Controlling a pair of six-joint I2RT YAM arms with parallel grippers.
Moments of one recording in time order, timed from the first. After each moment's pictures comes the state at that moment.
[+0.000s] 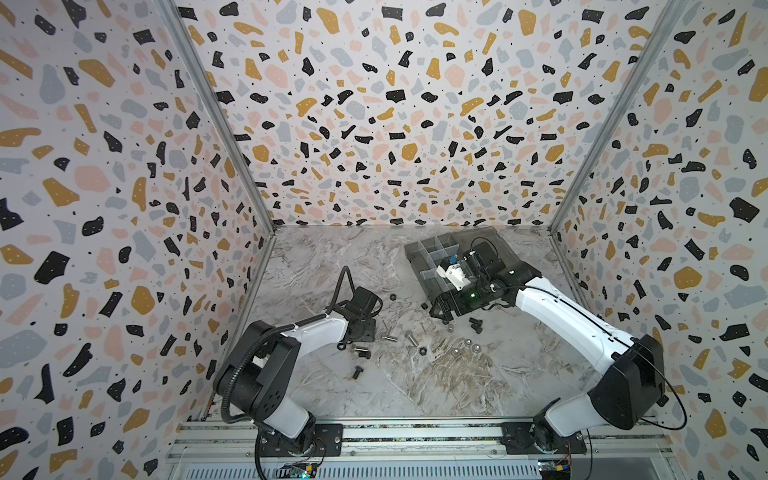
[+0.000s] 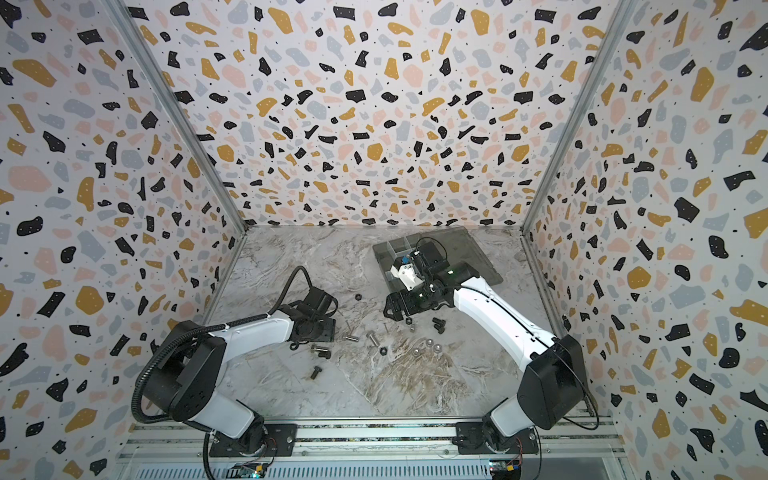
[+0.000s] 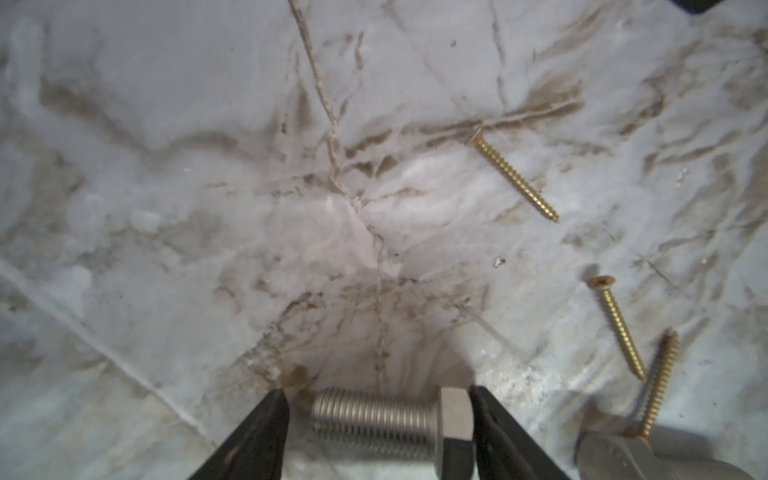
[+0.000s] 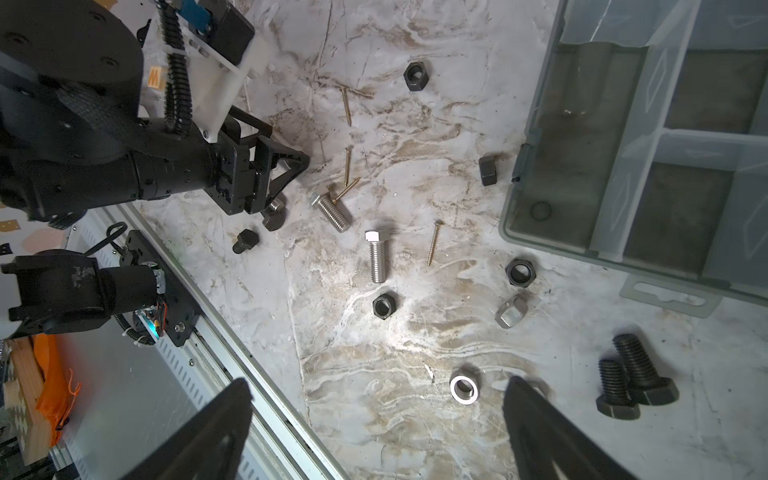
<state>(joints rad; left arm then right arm) -0.50 1.56 0.77 -0.43 -0.17 -0.41 0.59 1.49 1.33 -0.90 -0.41 0.13</state>
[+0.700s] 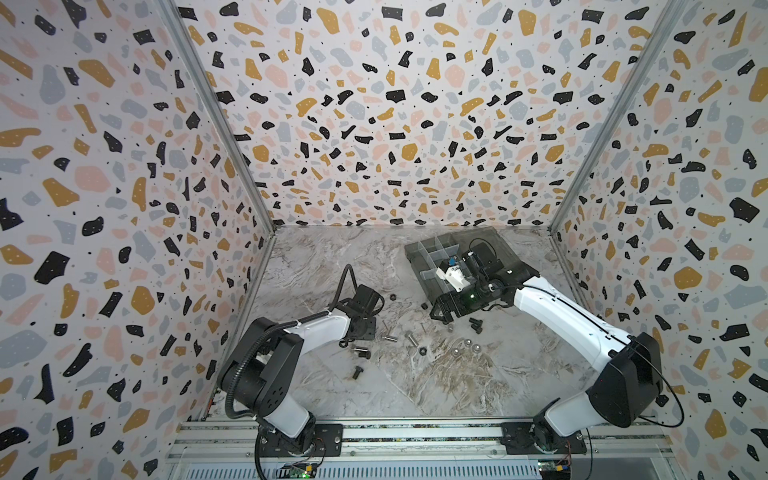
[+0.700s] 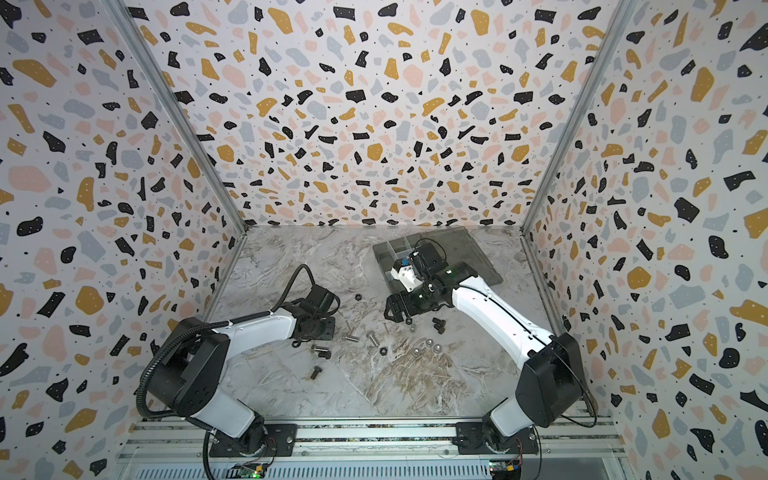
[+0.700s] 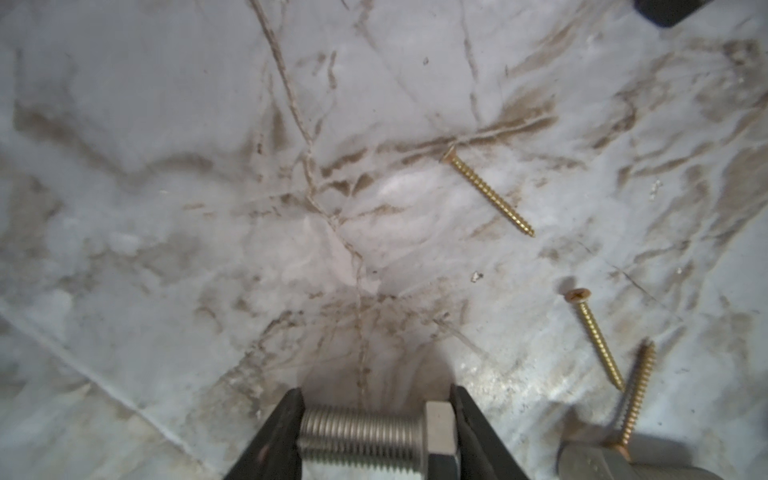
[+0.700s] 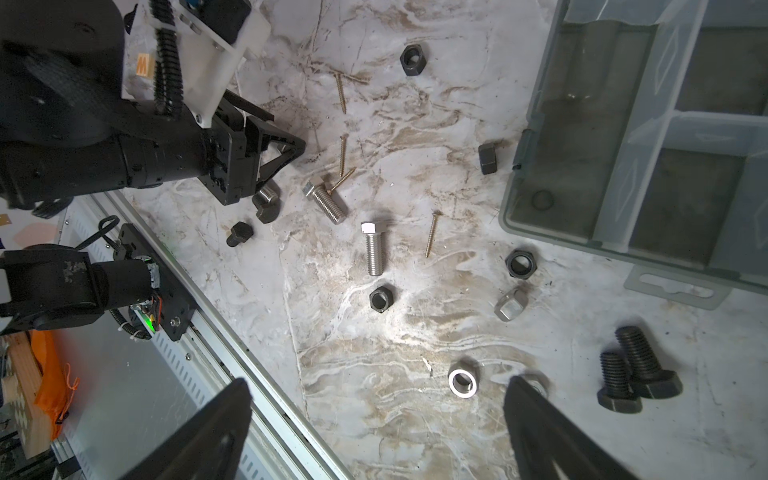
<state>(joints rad) -0.50 1.60 0.82 -0.45 -0.16 -0.40 0.59 1.51 1.33 -0.92 -0.41 0.12</state>
